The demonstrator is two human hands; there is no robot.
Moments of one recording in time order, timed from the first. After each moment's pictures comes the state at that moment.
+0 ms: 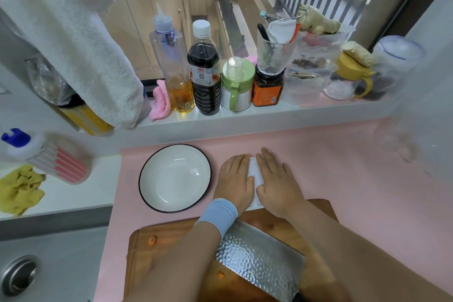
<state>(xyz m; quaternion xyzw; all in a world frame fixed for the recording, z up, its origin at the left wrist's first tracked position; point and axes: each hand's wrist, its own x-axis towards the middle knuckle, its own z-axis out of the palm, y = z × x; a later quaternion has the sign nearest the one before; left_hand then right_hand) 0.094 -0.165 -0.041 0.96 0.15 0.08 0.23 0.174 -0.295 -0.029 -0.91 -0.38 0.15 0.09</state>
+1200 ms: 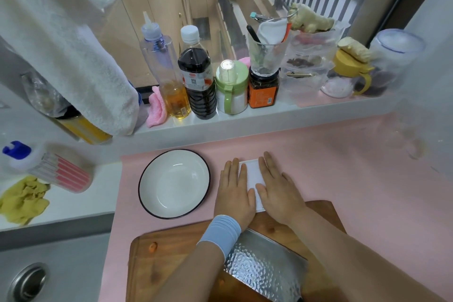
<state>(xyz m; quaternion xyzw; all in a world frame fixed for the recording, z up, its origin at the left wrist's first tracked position) 0.082 -0.184 -0.053 0.97 0.19 0.04 0.17 0.175 -0.306 -0.044 -0.90 -0.38 0.17 0.16</state>
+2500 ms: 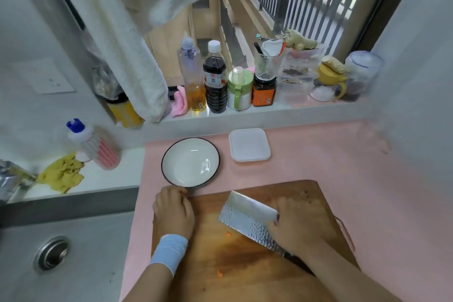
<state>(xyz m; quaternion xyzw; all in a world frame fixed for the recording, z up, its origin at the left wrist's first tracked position) -0.095 -0.139 -0.028 0.86 0.38 0.26 0.20 0.049 -0.387 0.015 -0.95 -0.29 0.14 0.07</state>
